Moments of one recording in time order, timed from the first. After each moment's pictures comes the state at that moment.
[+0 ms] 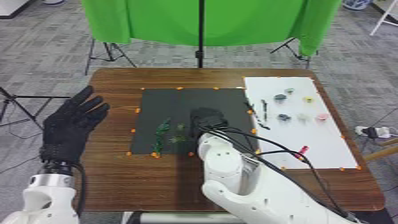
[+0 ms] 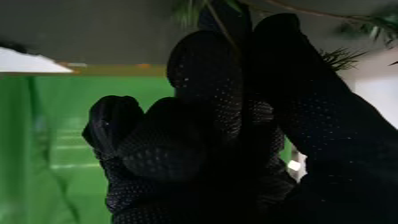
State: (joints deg) left arm 126.3 -63.2 -98.9 -127.9 39.2 10.2 12.8; right arm -66.3 -69.3 30.5 -103.8 -137.1 -19.2 54.1
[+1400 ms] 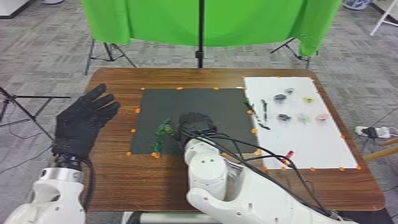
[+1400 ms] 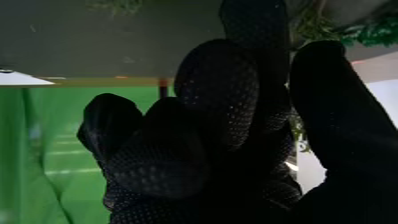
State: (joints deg) left arm 123.2 -63.2 -96.6 -126.5 39.8 8.3 10.8; right arm -65.5 -73.3 26.8 -101.5 -136.7 -16.0 57.8
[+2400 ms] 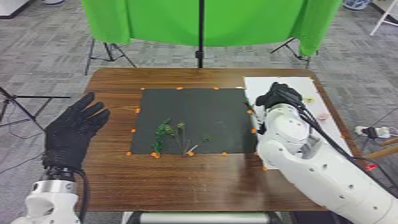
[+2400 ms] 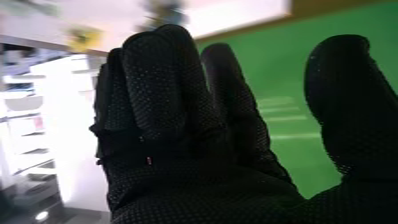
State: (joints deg) left arm 128.5 -63.3 -97.9 -127.7 38.4 10.7 15.4; right arm -64.7 -52.5 43.9 -102.7 -123.2 -2.7 66.9
